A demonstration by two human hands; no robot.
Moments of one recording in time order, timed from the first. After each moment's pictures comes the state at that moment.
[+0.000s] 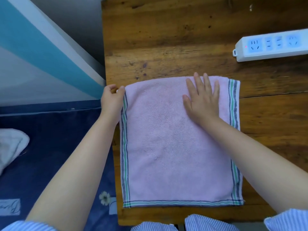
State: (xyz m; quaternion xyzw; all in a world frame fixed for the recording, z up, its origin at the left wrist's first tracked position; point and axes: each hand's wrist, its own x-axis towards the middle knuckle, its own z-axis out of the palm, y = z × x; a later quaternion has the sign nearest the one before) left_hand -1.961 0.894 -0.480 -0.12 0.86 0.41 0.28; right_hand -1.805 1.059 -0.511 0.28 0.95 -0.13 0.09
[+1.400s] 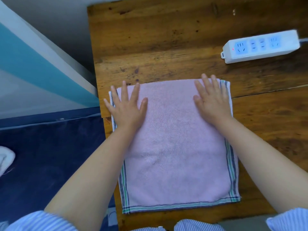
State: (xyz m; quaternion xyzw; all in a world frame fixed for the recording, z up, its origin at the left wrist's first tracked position) left_hand -1.928 0.912 -0.515 0.26 0.94 0.01 0.21; right_hand -1.782 1.094 -0.503 0.33 0.92 -0.13 0.17
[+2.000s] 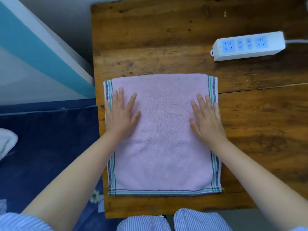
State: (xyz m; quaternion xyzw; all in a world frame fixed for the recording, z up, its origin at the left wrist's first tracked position) left_hand -1.891 0.876 -0.502 0.35 0.91 0.04 0.20; right_hand -1.708 1.058 -0.497 0.24 0.95 -0.17 0.06
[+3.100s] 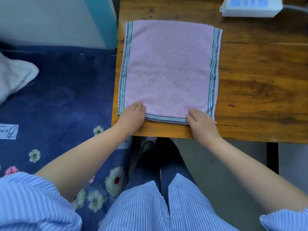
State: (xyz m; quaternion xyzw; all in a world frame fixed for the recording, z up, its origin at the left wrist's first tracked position) left_hand -1.716 0.738 -0.490 0.54 0.82 -0.12 0.16; right_hand -1.554 0.928 -0.484 0.07 0.99 -0.05 0.13
